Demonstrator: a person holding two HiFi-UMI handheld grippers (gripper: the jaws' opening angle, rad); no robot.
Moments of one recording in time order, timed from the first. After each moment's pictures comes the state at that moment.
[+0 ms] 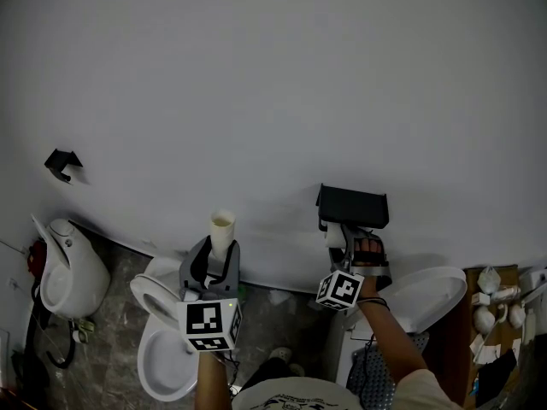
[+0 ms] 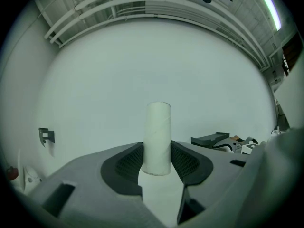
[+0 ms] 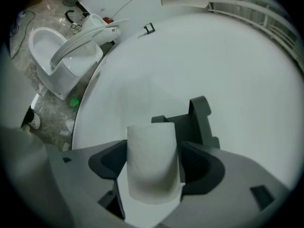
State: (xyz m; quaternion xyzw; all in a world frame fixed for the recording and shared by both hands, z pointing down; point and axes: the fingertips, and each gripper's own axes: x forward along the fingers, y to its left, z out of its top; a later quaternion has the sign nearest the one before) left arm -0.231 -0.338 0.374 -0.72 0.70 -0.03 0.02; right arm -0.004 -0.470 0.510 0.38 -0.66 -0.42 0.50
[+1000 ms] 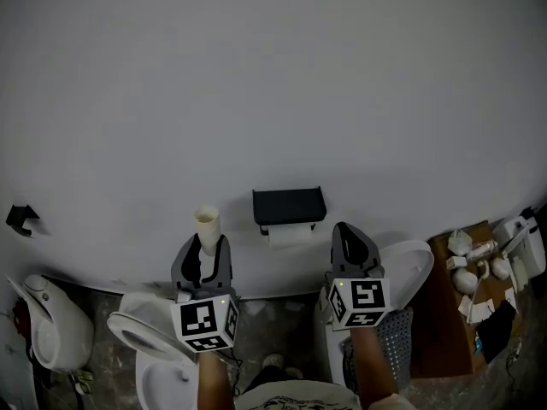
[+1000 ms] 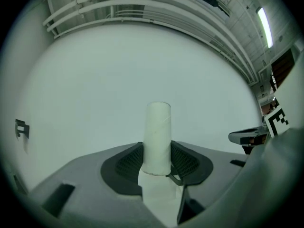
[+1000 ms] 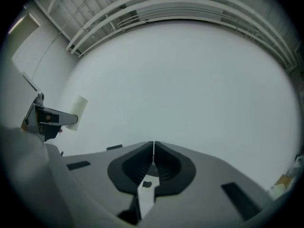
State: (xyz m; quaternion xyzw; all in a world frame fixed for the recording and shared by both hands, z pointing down) left arm -0.132 -0.383 0.343 -0.77 0.63 0.02 0.03; right arm 0.118 -0.401 0.357 0.63 -0.77 -0.05 0.01
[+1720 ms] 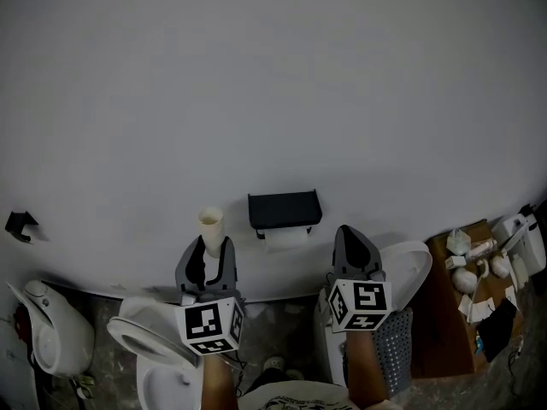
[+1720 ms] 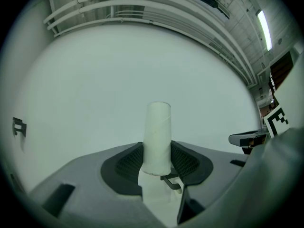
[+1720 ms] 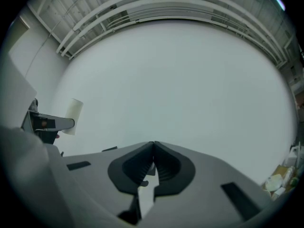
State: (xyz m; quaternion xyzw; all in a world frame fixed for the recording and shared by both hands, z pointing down) left arm -0.114 -0.384 0.335 -0.78 0.63 0.03 0.03; right arm 0.135 -0.397 0.354 0.66 -0.75 -0.02 -0.01
